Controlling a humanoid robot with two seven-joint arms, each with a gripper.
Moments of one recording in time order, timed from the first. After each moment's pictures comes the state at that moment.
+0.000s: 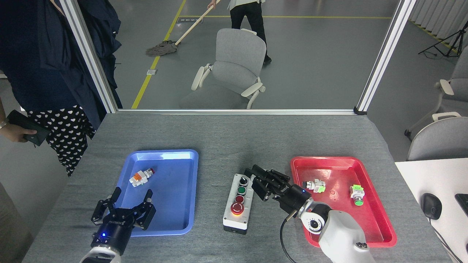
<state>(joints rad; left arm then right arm) -0.11 0.27 -0.15 -1.30 -1.16 -0.08 0.28 -0.56 -0.07 0.35 -0.77 0.82 -0.74 -0.03</state>
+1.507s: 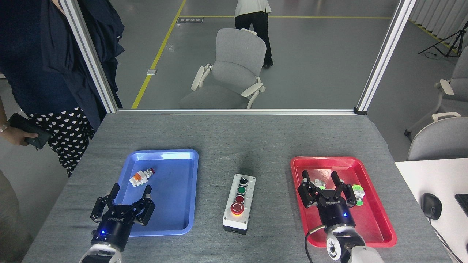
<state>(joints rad) -0.12 0.25 -0.13 -1.31 -1.16 -0.08 0.29 -0.25 -0.09 0.13 -1.13 1.18 -0.09 -0.30</state>
